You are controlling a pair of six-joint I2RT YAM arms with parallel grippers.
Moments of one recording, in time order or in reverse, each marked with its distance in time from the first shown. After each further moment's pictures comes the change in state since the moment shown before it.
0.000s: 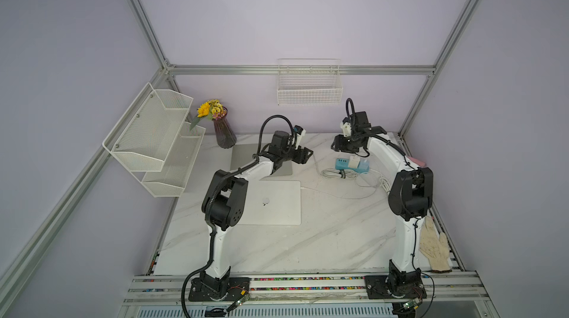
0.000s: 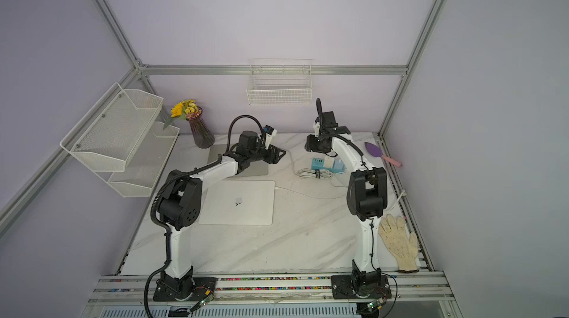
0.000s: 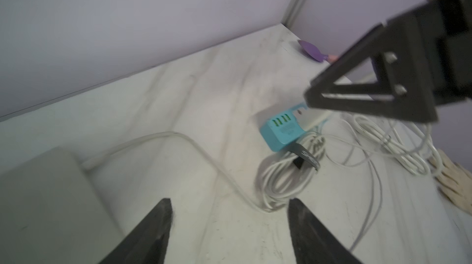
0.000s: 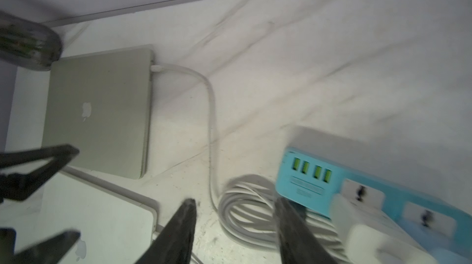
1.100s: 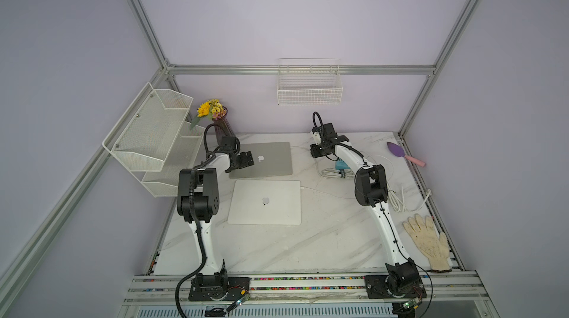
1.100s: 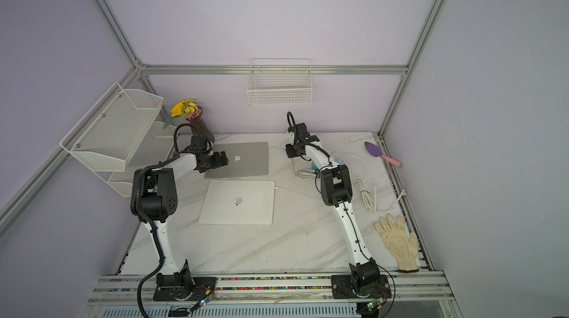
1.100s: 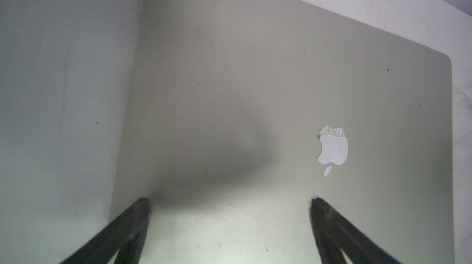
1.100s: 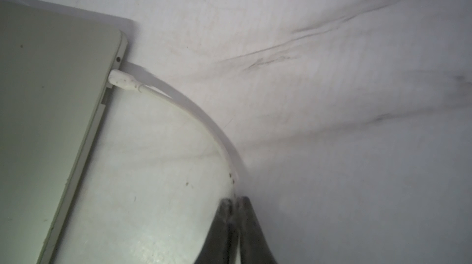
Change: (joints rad) left arm 0.403 0.037 -0.053 -0.387 -0.198 -0.131; right arm 0.086 0.549 0.476 0.078 0.043 -0.151
